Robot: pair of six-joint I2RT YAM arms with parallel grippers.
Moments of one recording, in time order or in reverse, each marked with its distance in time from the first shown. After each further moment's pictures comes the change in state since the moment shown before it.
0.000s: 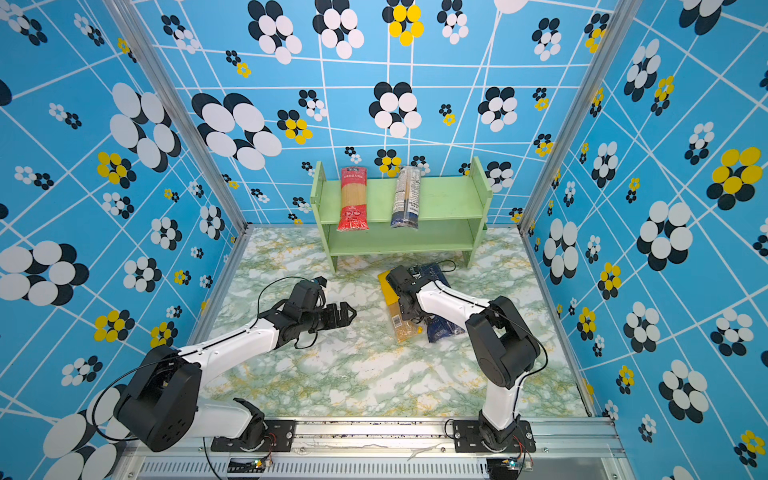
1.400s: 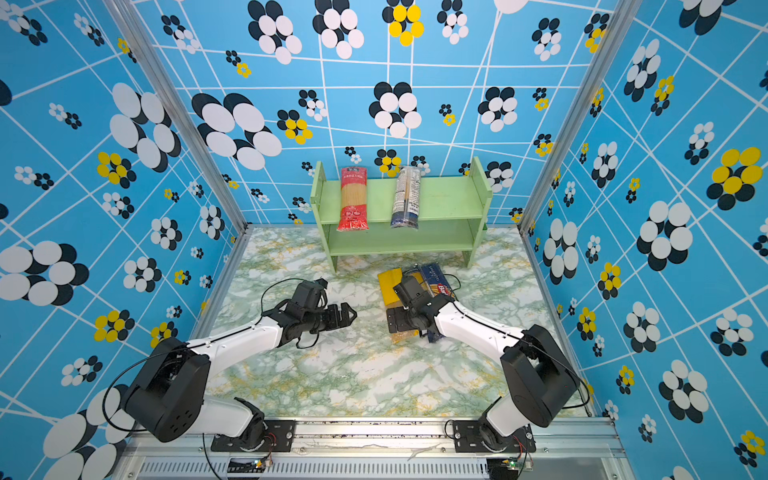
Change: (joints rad) left arm 0.006 0.051 0.000 0.016 0.012 -0.026; right arm 0.043 -0.268 -0.245 0.231 -0.354 -0.010
